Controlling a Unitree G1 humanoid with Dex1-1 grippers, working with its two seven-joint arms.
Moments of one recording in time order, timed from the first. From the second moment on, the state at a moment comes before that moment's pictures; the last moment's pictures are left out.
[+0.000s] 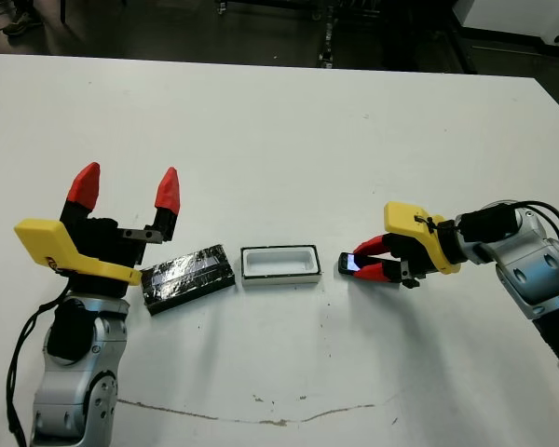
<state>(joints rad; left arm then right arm) 0.06 0.16 0.12 -0.43 -0.33 0.03 -0.14 -0.55 -0.76 0.40 0.10 0.05 0.41 1.19</state>
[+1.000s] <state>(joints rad) 0.06 0.15 0.11 -0.43 -0.32 0.03 -0.13 -0.76 -0.58 0.27 0.21 0.32 0.64 1.23</state>
